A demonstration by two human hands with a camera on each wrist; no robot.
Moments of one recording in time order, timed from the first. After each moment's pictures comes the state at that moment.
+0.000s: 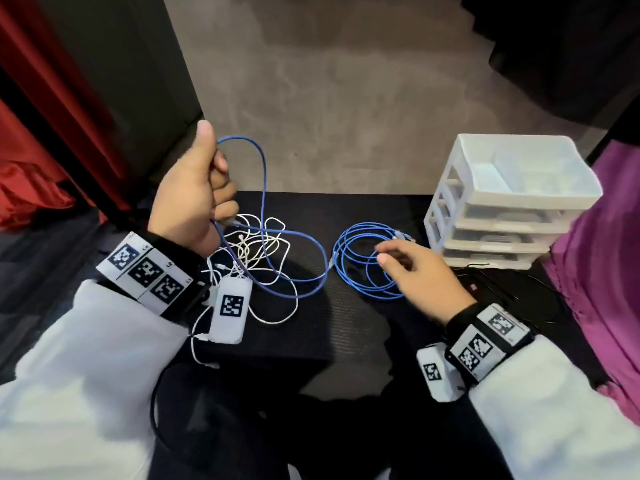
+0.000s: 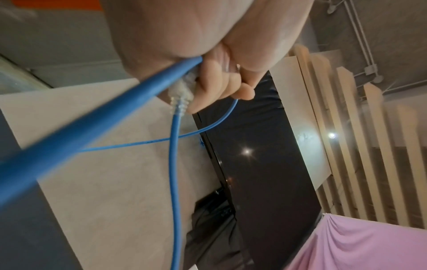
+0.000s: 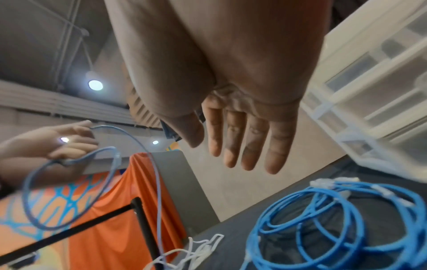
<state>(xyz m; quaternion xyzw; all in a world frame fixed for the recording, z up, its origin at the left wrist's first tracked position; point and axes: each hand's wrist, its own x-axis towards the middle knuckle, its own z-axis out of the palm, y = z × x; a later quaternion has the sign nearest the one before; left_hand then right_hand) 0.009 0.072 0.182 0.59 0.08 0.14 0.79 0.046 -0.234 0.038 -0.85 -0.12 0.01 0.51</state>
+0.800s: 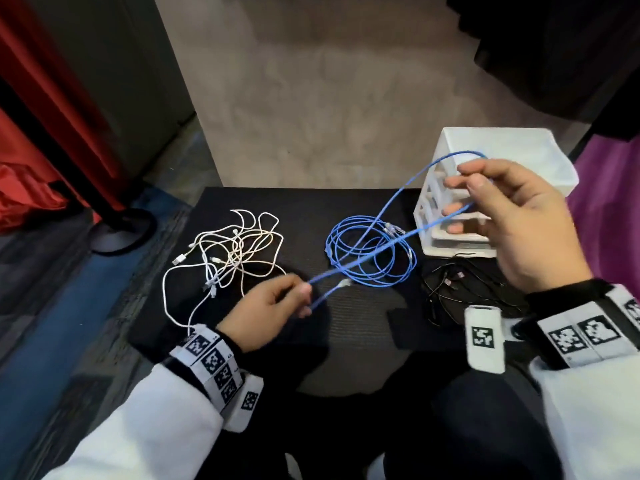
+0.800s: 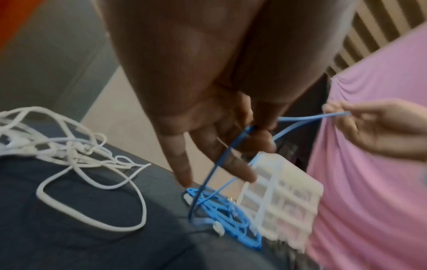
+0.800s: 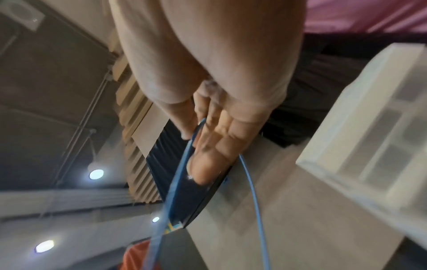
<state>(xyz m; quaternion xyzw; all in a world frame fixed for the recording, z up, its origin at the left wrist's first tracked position) -0.061 0.024 0.040 0.85 -0.08 -0.05 0.52 0.002 -0.301 0.155 -0.67 -0.13 -0.09 0.72</state>
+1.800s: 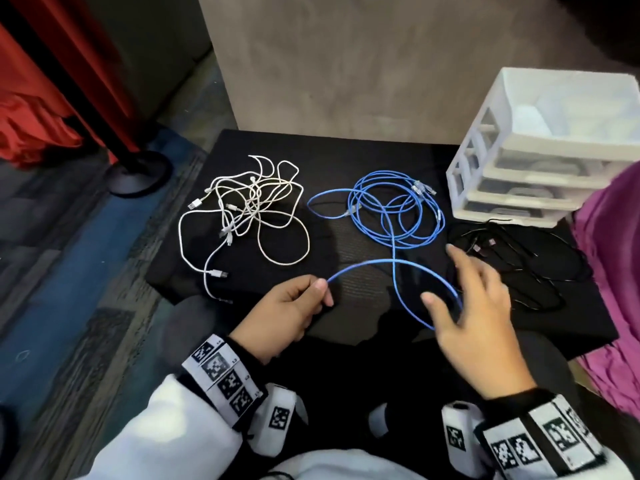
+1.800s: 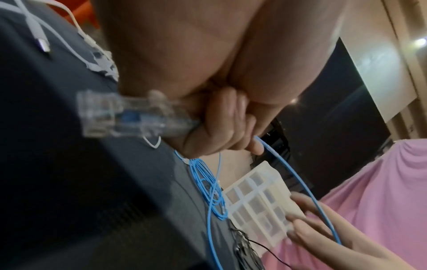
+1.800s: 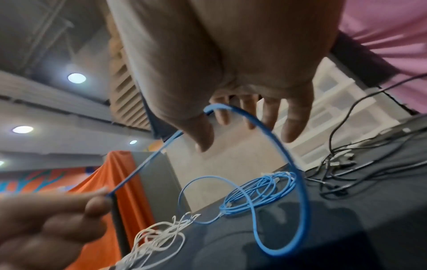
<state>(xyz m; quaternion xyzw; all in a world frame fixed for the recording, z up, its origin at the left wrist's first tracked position) -0.126 0.000 0.020 0.71 0.09 -0.14 0.69 -0.093 -0.274 0.010 -0.93 -0.06 -0.08 0.36</state>
